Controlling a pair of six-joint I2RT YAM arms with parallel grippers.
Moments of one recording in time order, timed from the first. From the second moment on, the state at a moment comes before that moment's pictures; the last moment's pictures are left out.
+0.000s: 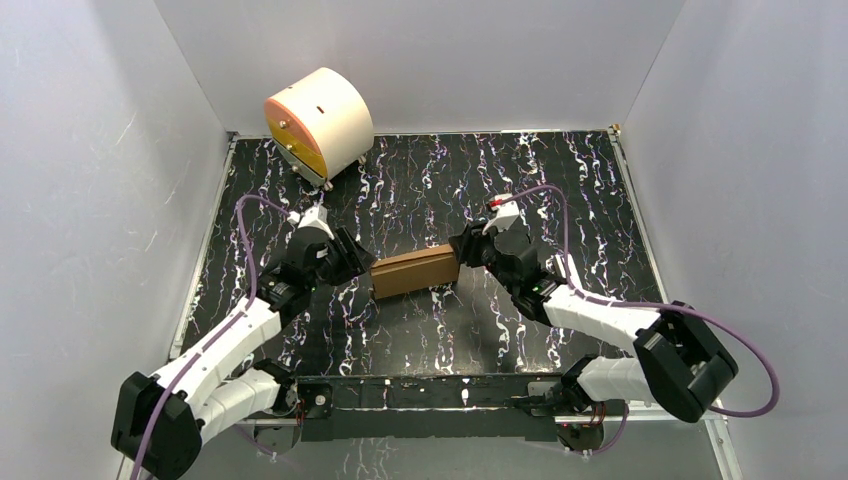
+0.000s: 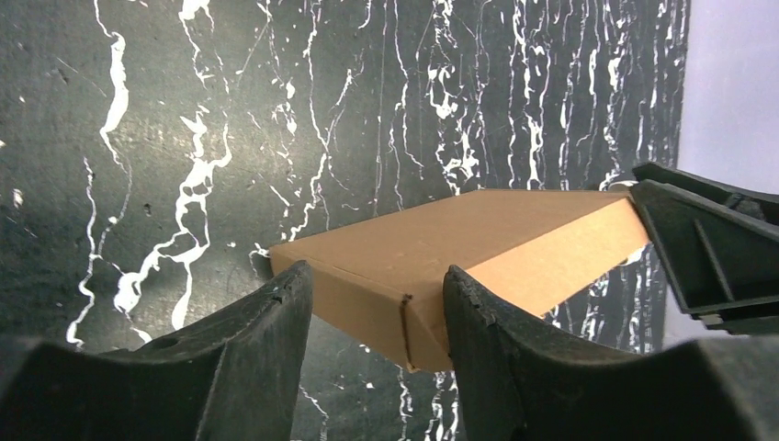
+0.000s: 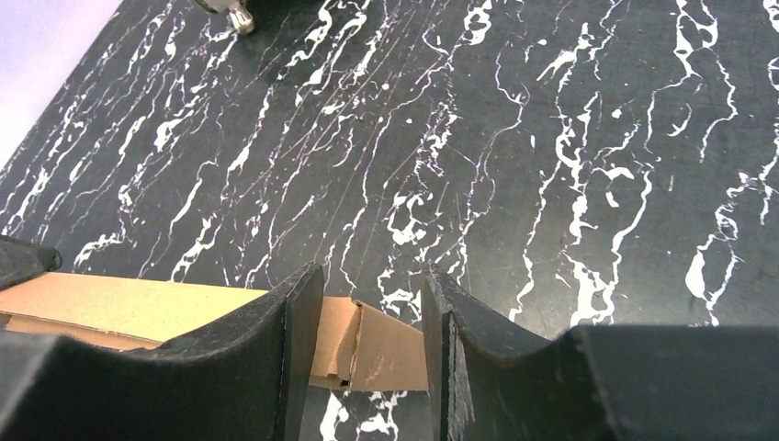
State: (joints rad) left arm -0.49 0.97 0.60 -0.23 -0.03 -0.78; right arm 0.75 1.23 0.53 0.42 0.20 0.40
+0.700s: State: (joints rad) left arm -0.49 0.81 0.41 -0.08 -0.01 -1.14; right arm 0.75 1.31 0.49 0.62 0.18 0.42
